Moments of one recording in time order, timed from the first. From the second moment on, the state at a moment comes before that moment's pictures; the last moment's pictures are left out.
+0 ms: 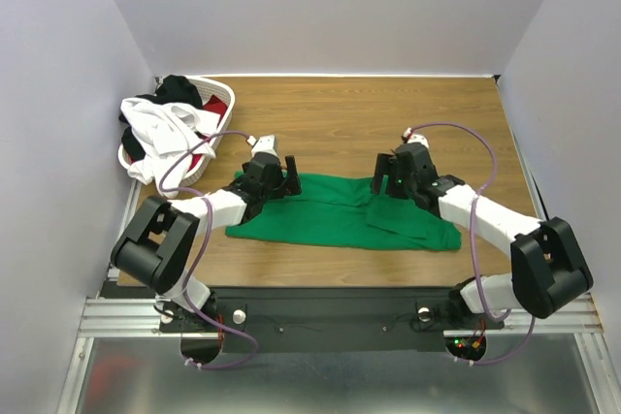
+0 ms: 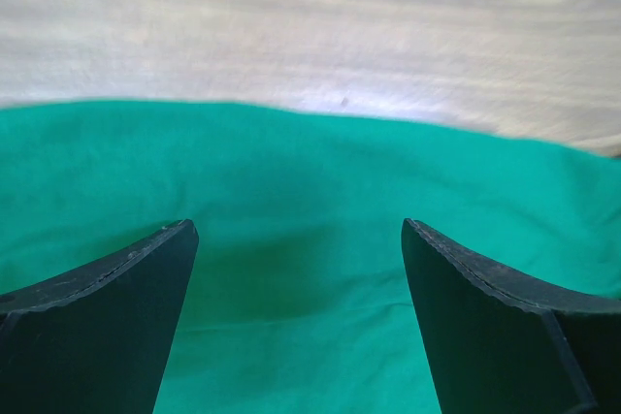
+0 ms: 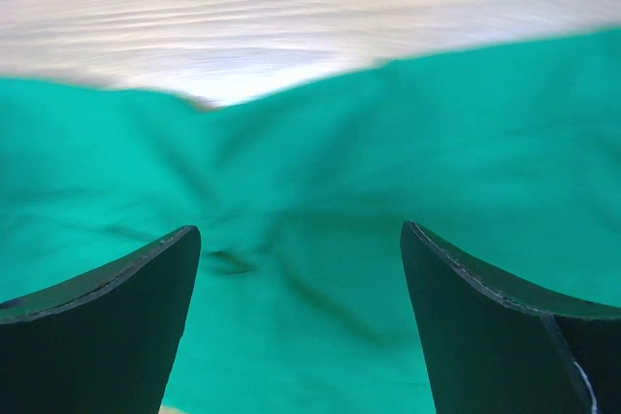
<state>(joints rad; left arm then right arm) -0.54 1.52 0.67 0.23 -0.18 -0.53 0.49 1.35 0.79 -0.19 0.19 0.53</state>
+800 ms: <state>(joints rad) -0.54 1.51 0.58 0.33 -0.22 -0.64 0.12 1.65 0.91 -0.18 0.10 0.51</state>
